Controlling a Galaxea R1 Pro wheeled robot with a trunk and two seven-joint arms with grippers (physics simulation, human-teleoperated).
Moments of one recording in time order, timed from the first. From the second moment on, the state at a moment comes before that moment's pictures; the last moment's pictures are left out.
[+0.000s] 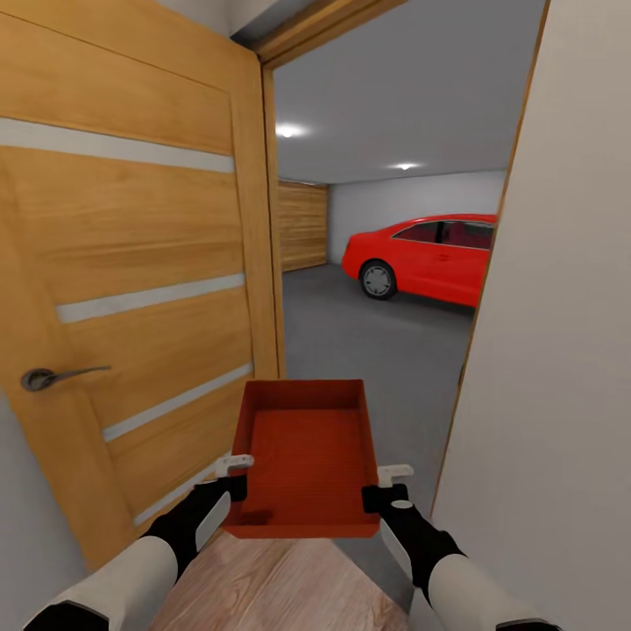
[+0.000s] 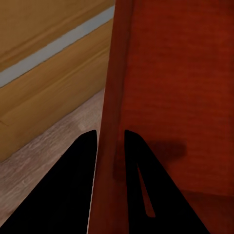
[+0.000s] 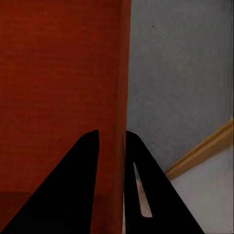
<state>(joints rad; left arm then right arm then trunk) -0.71 -0.03 -0.26 -0.41 0.38 0.27 0.25 -0.68 0.15 0.05 -0.33 0.06 0.08 -0.15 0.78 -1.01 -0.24</state>
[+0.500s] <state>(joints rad) -0.71 -0.03 -0.26 -0.41 0.38 0.27 0.25 -0.68 0.15 0.05 -0.33 0.06 0.08 -0.15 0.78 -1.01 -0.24</state>
